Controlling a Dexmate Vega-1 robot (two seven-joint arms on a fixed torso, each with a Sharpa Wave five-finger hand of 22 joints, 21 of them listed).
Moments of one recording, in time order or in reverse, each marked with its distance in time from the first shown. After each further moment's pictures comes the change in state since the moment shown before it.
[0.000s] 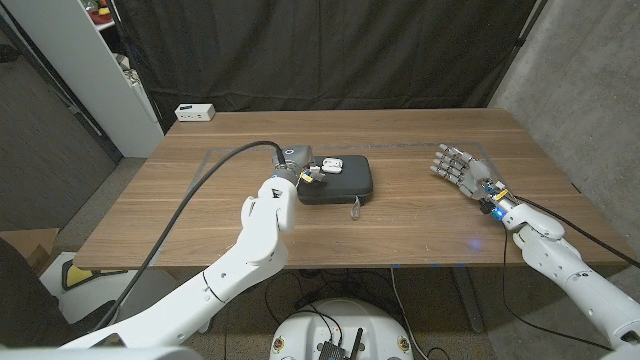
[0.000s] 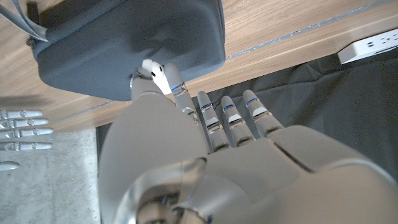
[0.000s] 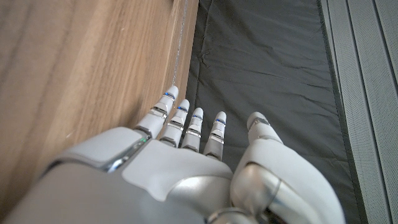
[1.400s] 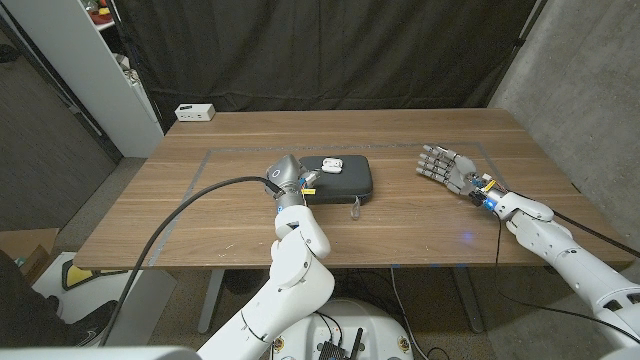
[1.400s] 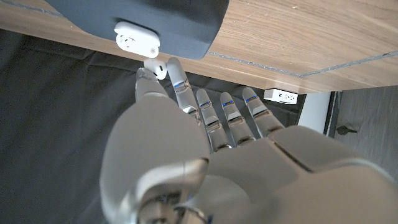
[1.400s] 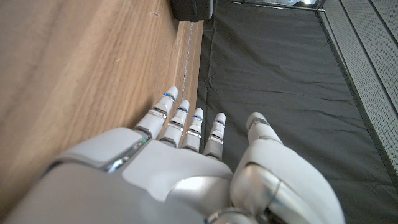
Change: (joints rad) left arm 0.131 -0.271 0.018 -0.062 -0.335 0.309 0.648; left_hand 0.026 0.015 0.013 -0.013 -0.049 0.024 0.030 -0.008 0.002 0.044 0.007 0.000 0.005 0.048 -0.002 0.000 -0.003 0.038 0.006 0.016 0.000; right arm 0.156 0.022 -0.073 0.127 -0.006 -0.148 0.136; right_hand 0.000 0.000 0.004 -0.004 0.000 -0.001 0.012 0.000 0.005 0.000 0.000 0.000 0.000 0.000 0.000 0.000 0.000 0.000 0.000 0.000 0.000
